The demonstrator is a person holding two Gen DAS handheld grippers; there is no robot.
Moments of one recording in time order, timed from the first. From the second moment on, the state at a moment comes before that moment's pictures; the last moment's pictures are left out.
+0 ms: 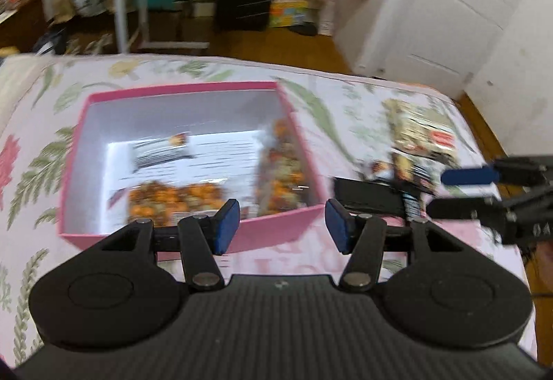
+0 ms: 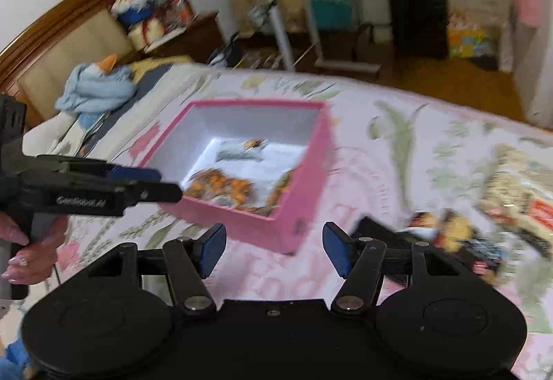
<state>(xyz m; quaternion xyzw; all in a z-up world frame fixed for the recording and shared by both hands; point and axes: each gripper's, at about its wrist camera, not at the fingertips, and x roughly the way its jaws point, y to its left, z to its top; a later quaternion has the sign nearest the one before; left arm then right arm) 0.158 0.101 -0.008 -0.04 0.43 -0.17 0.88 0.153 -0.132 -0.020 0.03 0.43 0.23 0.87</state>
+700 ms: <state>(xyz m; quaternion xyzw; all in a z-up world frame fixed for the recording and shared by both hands) 0.162 -0.060 -0.062 0.02 0.42 -0.26 0.87 0.100 -0.227 -0.104 0.06 0.37 0.14 0.92</state>
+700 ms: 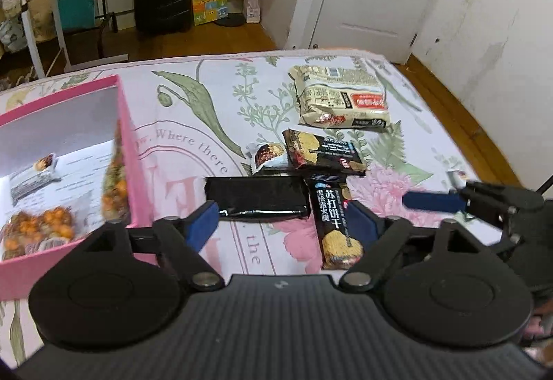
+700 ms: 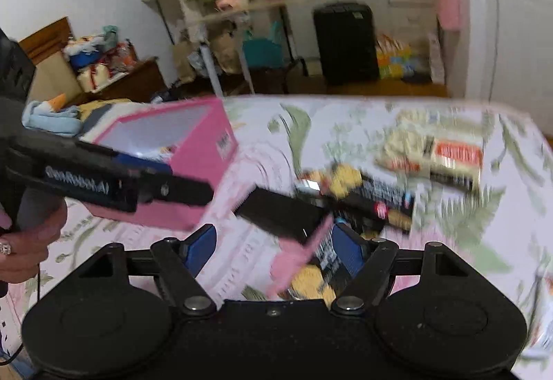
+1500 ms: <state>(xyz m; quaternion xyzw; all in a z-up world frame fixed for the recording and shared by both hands) 0.214 -0.129 -0.154 0.09 0.43 -0.18 0.88 0.126 -0.220 -0.200 -0.05 0.40 0.04 0.92</state>
